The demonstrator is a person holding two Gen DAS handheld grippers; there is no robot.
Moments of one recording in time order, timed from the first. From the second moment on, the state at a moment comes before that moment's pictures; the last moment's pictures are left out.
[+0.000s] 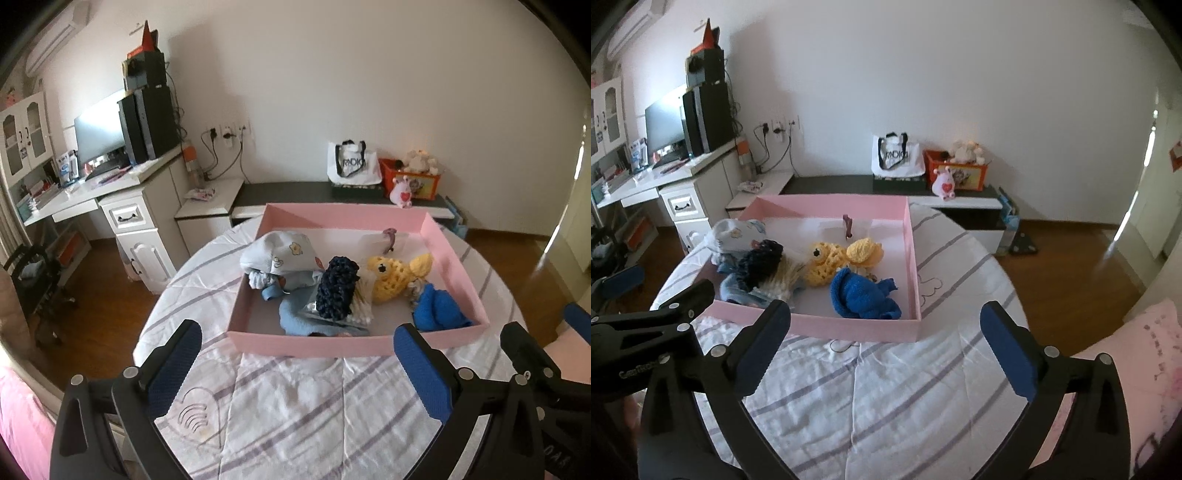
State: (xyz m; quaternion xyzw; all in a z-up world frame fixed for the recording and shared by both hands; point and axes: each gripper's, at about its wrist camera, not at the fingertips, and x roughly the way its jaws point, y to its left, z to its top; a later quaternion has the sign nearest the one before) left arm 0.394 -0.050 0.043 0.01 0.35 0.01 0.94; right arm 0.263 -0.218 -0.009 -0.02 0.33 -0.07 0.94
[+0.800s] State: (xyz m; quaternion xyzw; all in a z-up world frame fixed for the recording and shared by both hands) left arm 0.207 -0.046 0.125 -0.01 0.23 0.01 0.97; right arm 0.147 -0.201 0.067 -0.02 0.22 -0.07 0.97
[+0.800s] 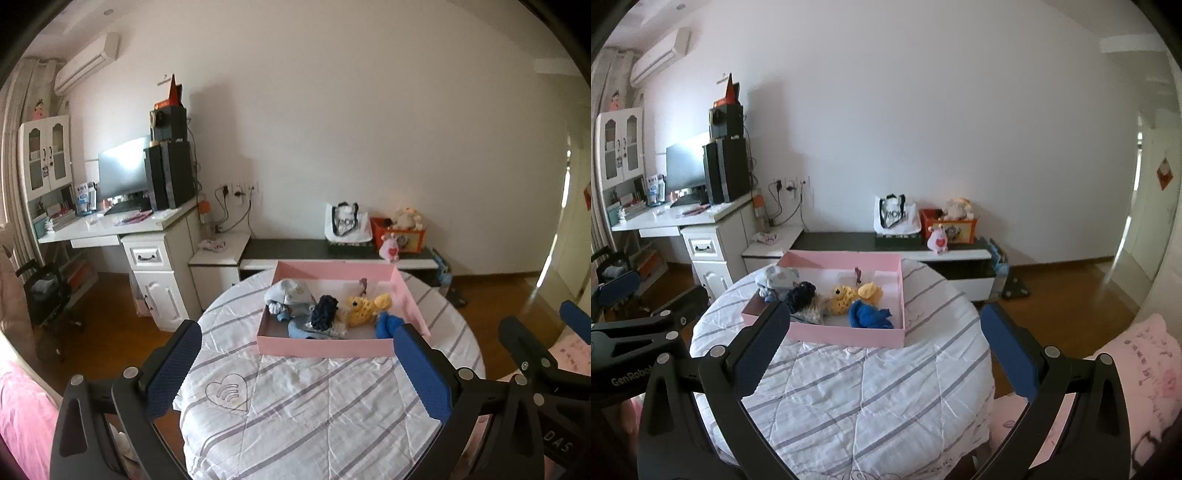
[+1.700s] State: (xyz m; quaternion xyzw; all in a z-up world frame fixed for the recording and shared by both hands) left arm 0.089 -0.056 0.140 -0.01 0.14 0.01 0.99; right arm 0.047 -0.193 0.114 -0.03 0.12 -0.07 0.99
